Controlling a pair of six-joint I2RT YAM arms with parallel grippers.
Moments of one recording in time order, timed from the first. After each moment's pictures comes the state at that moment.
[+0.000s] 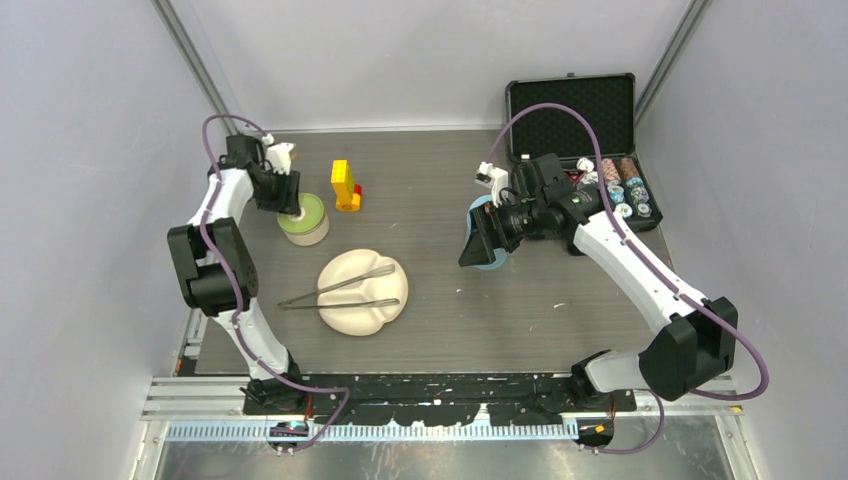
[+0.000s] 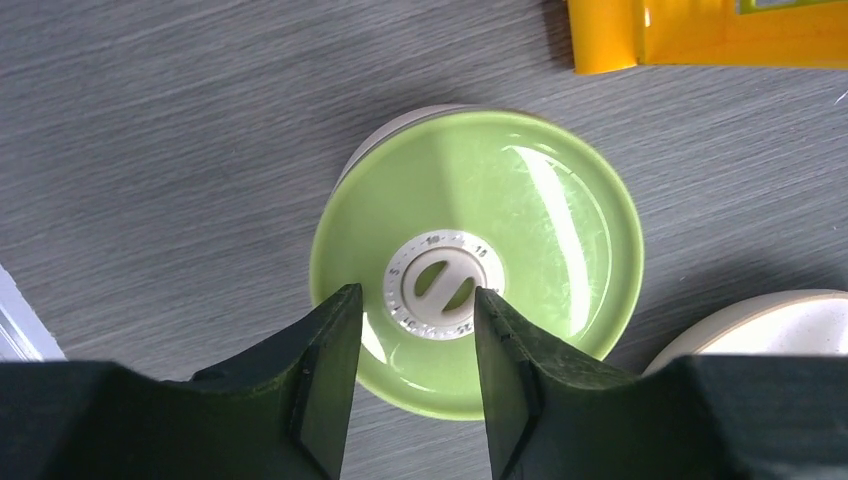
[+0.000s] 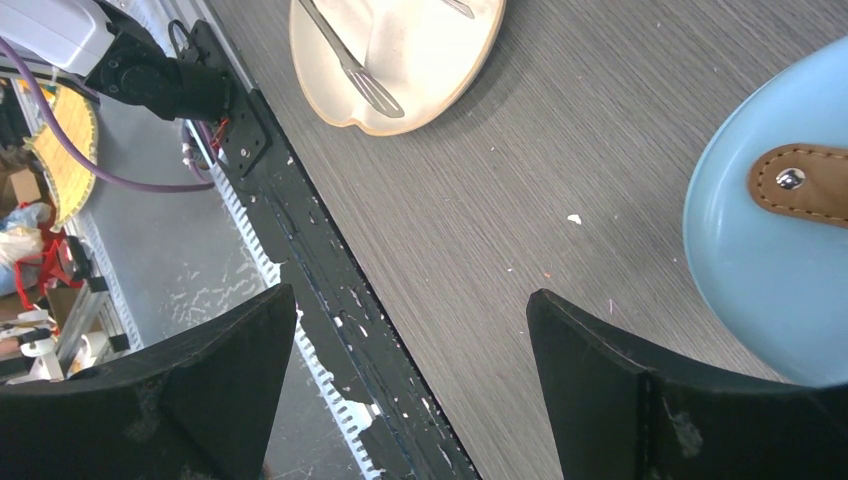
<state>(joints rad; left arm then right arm) 0.20 1.87 1.48 -0.70 0.35 0.37 0.42 1.36 1.23 -0.78 -0.74 0.00</state>
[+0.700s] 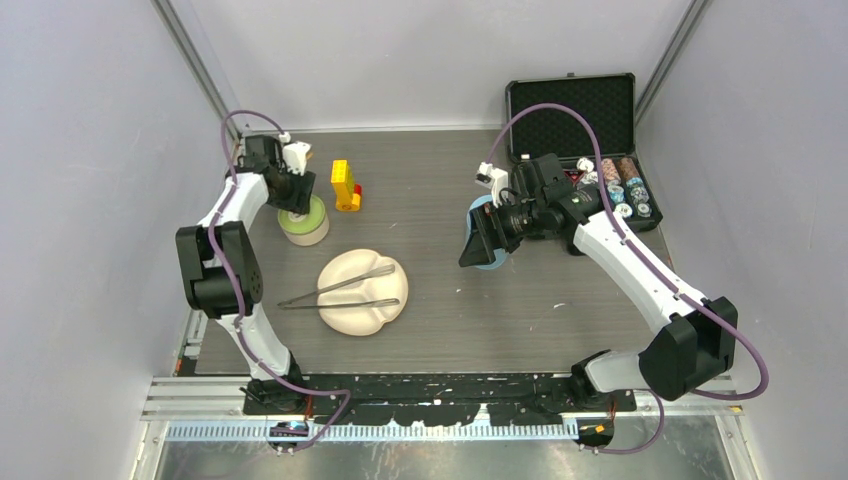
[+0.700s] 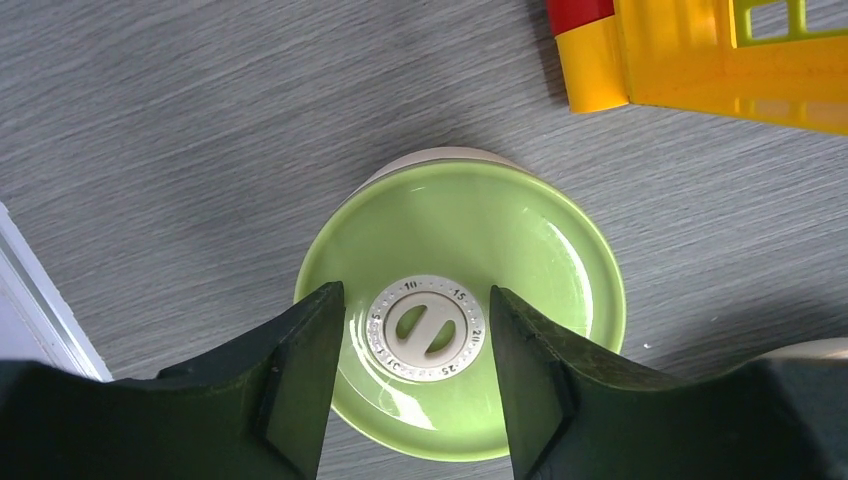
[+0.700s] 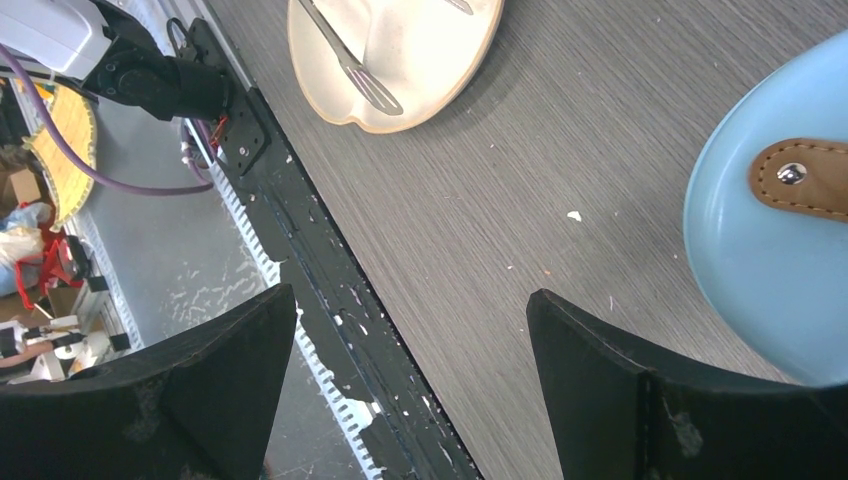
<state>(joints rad) 0.11 1.85 1.40 -0.58 0.21 0.39 0.42 1.36 1.23 -0.78 -0.73 0.00</state>
